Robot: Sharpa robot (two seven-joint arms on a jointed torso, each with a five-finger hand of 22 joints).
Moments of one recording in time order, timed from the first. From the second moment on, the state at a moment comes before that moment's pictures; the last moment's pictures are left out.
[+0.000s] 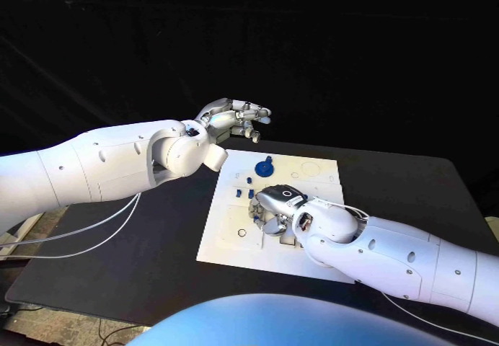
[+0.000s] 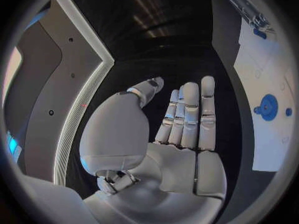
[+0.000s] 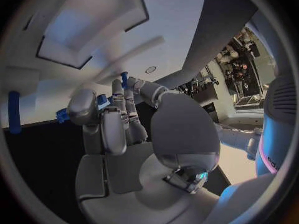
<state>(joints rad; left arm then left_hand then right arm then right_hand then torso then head) 1.17 -0.85 0.00 1.43 -0.11 -0.13 0.28 1.23 -0.19 0.50 0.00 0.25 0.86 0.18 0.24 0.34 0.97 0.13 0.33 0.15 1.09 0.05 1.19 0.45 0.17 1.07 0.16 0.41 1.27 1.01 -0.41 -0.17 1.39 -1.70 -0.31 -0.14 1.19 -0.16 0.70 -0.14 0.13 1.02 0.14 0.30 0.42 1.21 0.08 0.07 0.13 1.47 -0.01 1.38 1.19 0.13 1.33 0.09 1.03 1.28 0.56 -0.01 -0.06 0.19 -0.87</state>
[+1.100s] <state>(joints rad) 1.17 -0.85 0.00 1.42 -0.11 -0.13 0.27 1.23 -0.19 0.50 0.00 0.25 0.86 0.18 0.24 0.34 0.97 0.13 0.33 0.15 1.09 0.05 1.19 0.45 0.17 1.07 0.16 0.41 1.27 1.03 -0.53 -0.16 1.49 -1.70 -0.41 -0.14 1.19 -0.22 0.61 -0.16 0.15 0.91 0.18 0.23 0.38 1.01 0.13 0.09 0.10 1.45 0.04 1.33 1.05 0.15 1.22 0.14 0.81 1.17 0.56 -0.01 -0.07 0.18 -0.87</state>
